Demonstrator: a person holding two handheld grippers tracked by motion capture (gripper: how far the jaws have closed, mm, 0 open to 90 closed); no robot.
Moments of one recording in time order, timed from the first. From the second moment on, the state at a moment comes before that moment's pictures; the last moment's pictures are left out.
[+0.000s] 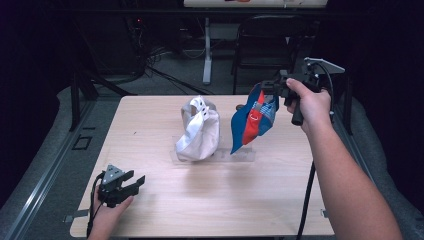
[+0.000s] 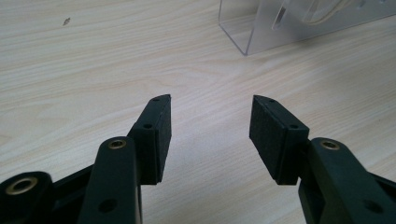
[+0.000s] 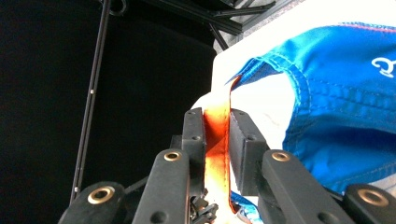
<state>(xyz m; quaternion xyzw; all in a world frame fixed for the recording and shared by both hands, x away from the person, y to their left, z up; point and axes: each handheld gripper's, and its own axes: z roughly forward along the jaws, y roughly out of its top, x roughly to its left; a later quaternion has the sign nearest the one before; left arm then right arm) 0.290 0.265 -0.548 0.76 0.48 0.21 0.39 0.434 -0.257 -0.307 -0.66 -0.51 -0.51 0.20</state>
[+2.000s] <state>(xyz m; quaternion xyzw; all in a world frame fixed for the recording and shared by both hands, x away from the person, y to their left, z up) 0.291 0.263 -0.549 0.75 0.48 0.21 0.39 0.430 -0.243 -0.350 -0.67 -0.56 -0.45 0.18</state>
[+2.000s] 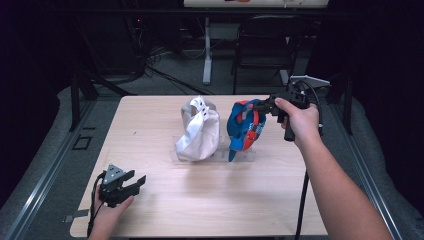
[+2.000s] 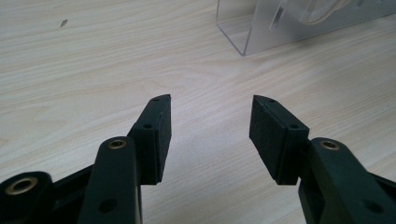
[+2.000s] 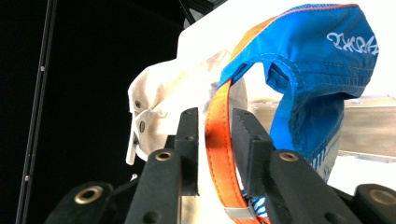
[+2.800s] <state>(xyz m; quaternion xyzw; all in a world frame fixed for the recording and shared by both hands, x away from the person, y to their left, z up) 0.298 0.256 -0.550 0.76 0.47 0.21 0.39 0.393 -0.266 -0.353 -0.66 -0.61 -0.43 0.07</state>
